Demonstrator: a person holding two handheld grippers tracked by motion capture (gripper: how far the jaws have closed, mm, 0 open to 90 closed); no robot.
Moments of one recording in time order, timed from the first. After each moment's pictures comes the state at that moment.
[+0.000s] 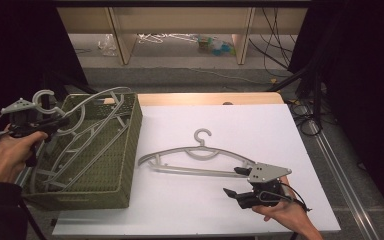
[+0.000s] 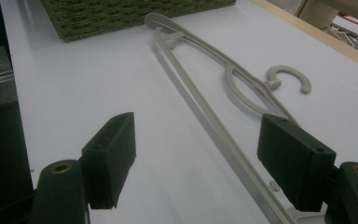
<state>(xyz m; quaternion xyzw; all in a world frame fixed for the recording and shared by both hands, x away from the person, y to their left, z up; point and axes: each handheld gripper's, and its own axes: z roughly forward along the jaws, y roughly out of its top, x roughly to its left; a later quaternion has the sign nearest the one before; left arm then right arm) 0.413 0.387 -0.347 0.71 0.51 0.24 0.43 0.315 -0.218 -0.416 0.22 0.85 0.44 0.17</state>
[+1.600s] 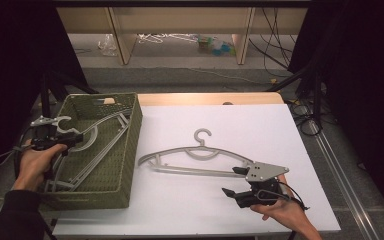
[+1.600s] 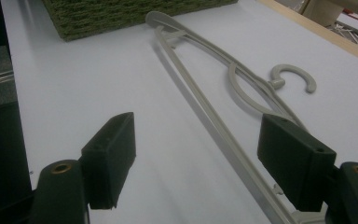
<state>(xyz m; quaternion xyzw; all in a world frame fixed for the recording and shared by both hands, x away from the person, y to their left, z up) 0.409 0.366 -0.397 0.69 0.57 0.23 0.38 0.318 -0.215 -0.419 0.22 0.85 0.45 0.16</state>
